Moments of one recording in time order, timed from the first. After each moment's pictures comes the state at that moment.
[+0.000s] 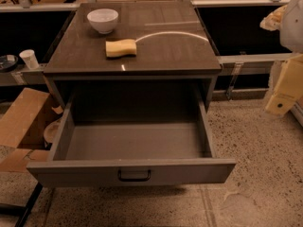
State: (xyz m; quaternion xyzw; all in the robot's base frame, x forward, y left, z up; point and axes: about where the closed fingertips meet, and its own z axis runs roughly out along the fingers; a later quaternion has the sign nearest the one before) arm 0.437 -0.209 1.000 -0.60 0.77 -0.06 0.19
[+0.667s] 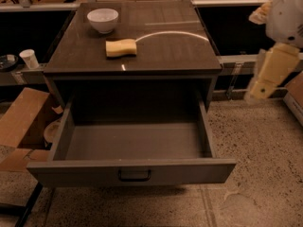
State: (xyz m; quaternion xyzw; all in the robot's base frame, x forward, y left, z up) arm 0.474 -0.202 0.996 -0.60 0.77 -0.05 0.22
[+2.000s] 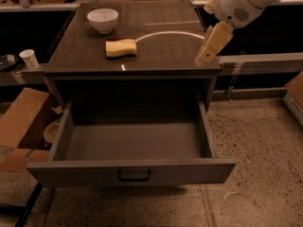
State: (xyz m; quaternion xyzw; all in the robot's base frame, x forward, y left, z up) arm 0.620 -0.141 0.968 -0.60 0.73 0.06 0.31
